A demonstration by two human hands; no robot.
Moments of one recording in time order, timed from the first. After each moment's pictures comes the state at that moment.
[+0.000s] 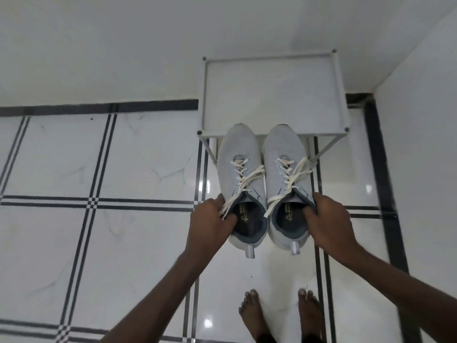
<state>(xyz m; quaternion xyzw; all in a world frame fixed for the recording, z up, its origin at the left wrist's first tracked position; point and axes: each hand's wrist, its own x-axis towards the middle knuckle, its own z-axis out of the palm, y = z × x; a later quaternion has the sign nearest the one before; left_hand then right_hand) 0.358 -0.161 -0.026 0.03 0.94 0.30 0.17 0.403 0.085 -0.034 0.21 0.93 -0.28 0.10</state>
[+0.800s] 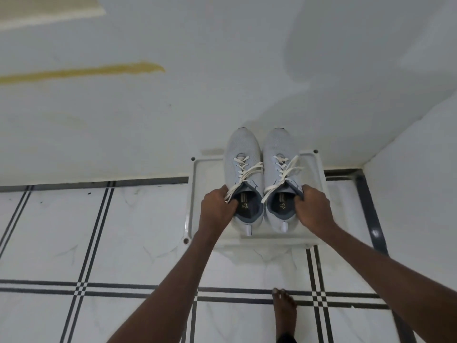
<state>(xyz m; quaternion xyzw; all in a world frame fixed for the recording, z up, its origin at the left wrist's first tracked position) 0.038 -0.029 0.005 0.02 0.94 0.31 0.12 0.090 0.197 0.005 0.25 0.93 -0.27 0.07</state>
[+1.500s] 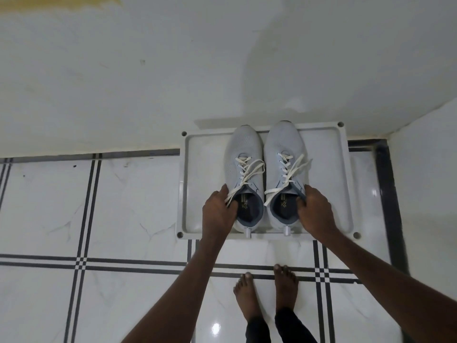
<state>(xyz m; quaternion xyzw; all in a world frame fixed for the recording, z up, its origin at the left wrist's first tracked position) 0.026 -0.031 -0.107 -0.02 0.95 0.28 0.16 0.070 0.195 -0.114 0.23 0.92 -0.28 0.13</state>
